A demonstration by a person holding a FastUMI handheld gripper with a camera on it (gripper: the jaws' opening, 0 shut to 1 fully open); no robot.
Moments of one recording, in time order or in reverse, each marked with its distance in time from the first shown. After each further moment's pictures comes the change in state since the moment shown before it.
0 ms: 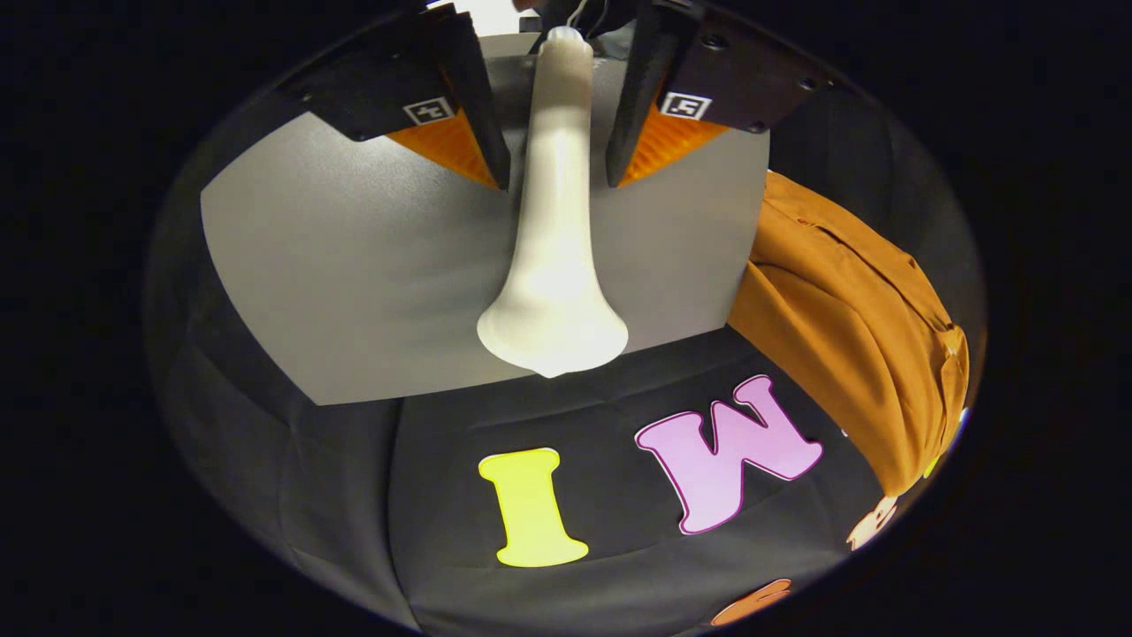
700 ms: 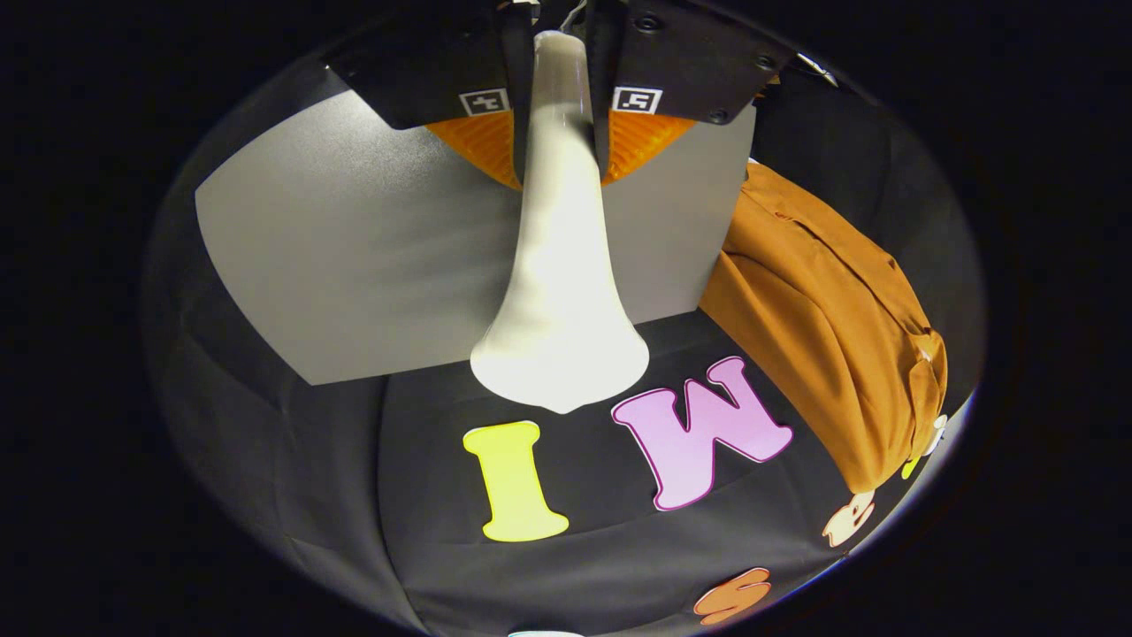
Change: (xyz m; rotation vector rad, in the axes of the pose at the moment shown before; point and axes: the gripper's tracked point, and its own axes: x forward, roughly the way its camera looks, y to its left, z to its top) arm -0.033 0.012 0.007 -0.010 -0.141 0.063
